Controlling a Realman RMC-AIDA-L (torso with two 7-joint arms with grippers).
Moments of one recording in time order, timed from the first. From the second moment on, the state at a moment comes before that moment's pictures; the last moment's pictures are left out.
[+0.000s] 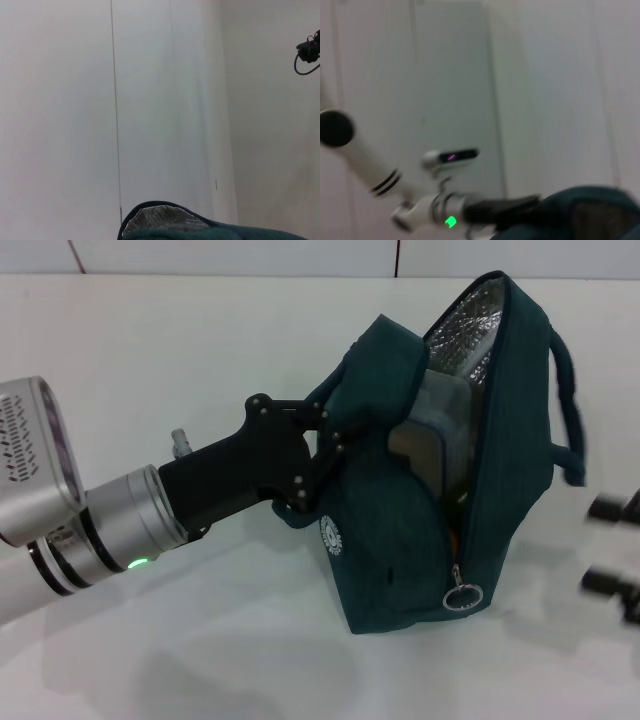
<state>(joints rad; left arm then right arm) -0.53 -2.11 1.08 0.17 1.24 1.60 -0.60 0.28 1.98 -0.77 -0.58 -1.70 -1.96 0.96</state>
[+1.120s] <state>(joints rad) -0.54 -2.11 1.10 0.17 1.24 1.62 -0.59 0.49 2.02 -1.03 -0.40 -1.81 -1.69 0.98</state>
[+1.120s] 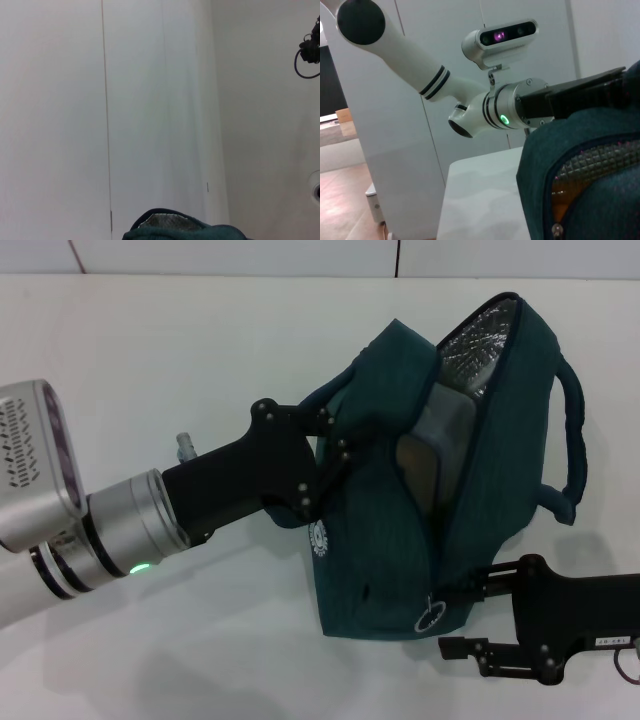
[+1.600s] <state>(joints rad) -0.54 -2.11 1.10 0.16 1.24 1.63 -0.57 0.49 2.02 -1.08 -0.40 -1.81 -1.69 0.98</state>
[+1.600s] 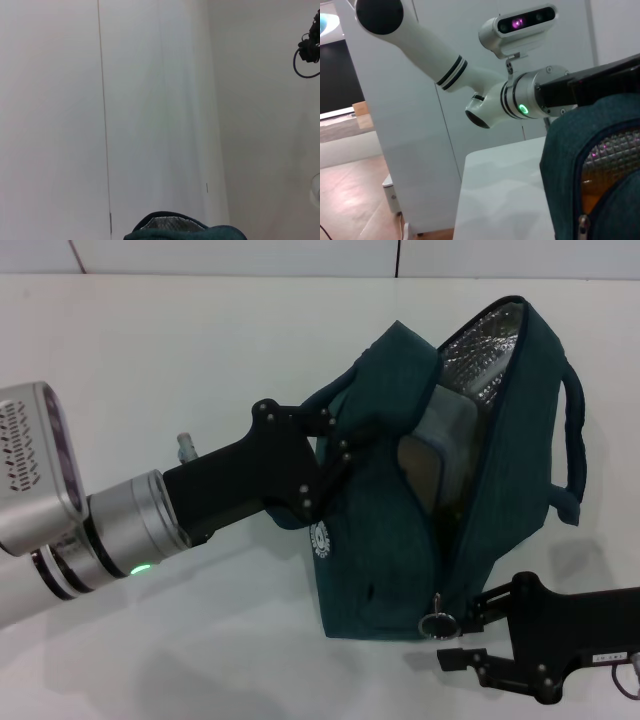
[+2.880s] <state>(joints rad) -0.58 -2.11 1.10 0.07 1.16 1.63 -0.59 0.50 2.03 -1.13 -0.34 -1.66 -1.68 0.74</state>
